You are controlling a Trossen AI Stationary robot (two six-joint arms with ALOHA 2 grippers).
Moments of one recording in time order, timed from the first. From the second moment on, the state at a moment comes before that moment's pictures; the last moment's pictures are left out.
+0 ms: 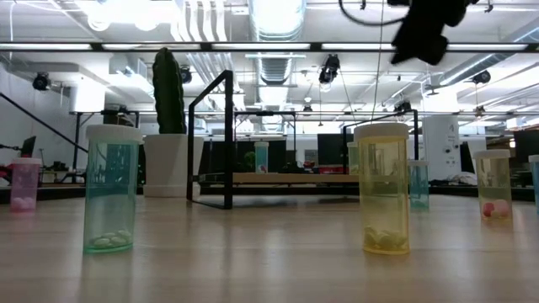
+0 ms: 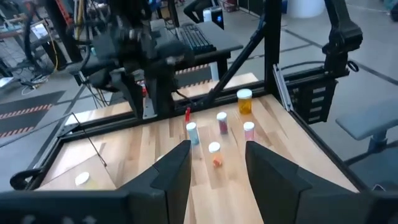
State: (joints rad) left arm -0.31 1.11 1.01 -0.09 -0.20 0.11; right arm 0.10 1.05 0.96 -0.73 0.08 0.51
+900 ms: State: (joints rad) left arm -0.31 1.03 1.00 -0.12 -0.34 0.27; right arm 0.07 1.42 1.00 -0.98 0.11 0.94
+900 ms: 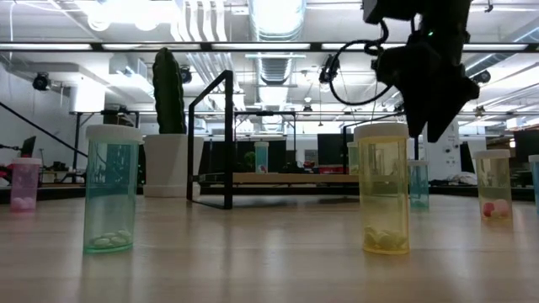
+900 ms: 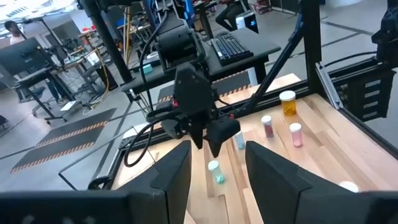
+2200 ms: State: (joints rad) left arm -0.31 0.84 0.78 0.04 -0.35 0.27; right arm 0.06 1.59 1.06 -0.91 0.05 0.86
